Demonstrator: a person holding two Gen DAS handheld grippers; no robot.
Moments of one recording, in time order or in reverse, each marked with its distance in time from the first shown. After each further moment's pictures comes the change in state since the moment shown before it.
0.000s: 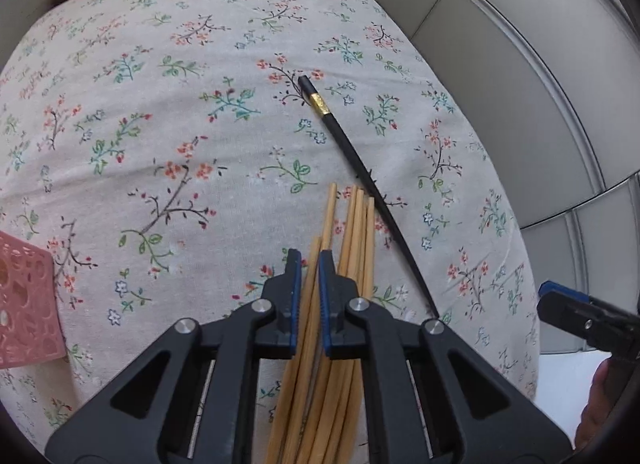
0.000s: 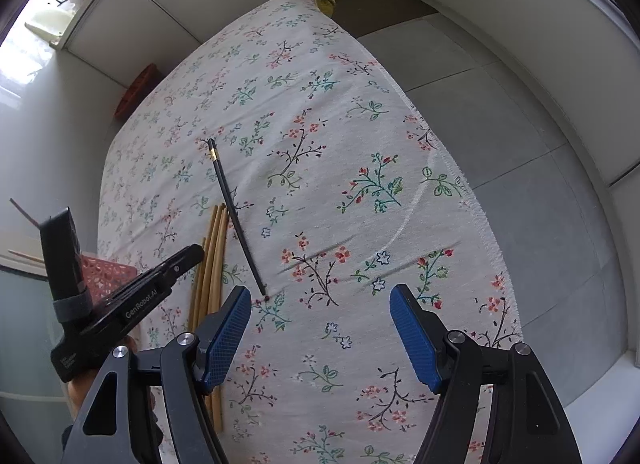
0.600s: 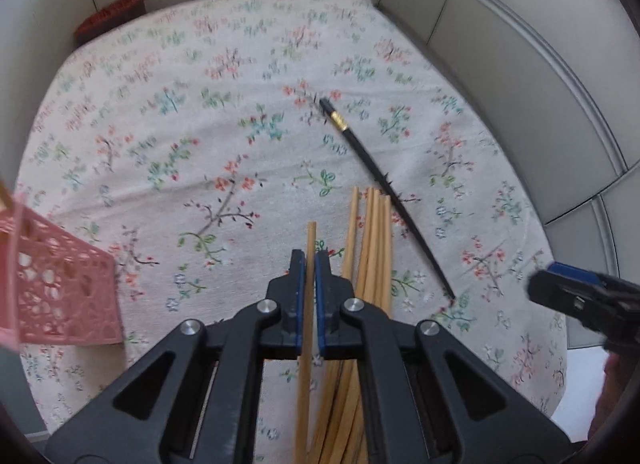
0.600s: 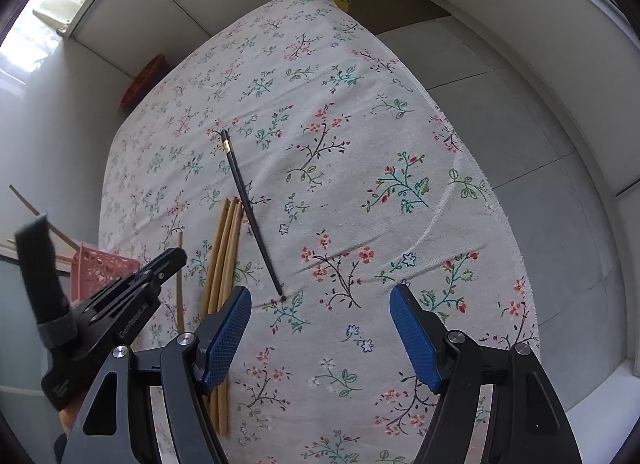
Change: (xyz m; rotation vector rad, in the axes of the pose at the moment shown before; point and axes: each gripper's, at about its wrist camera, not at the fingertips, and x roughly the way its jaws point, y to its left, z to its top) left arm -0.042 -0.008 -0.014 0.073 -0.088 0.132; right arm 0.009 0.017 0.001 -0.042 0.003 0.001
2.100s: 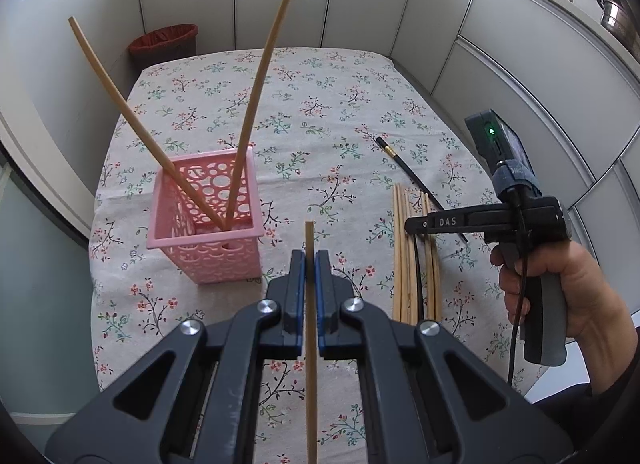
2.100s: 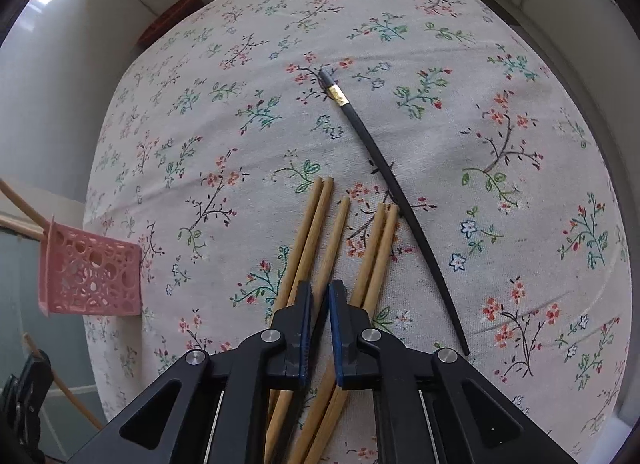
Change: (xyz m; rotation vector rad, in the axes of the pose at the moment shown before) left arm -0.103 0.093 -0.058 -0.047 -0.156 -0.008; right arm 0.092 0.111 0.011 -0.186 0.095 -0.044
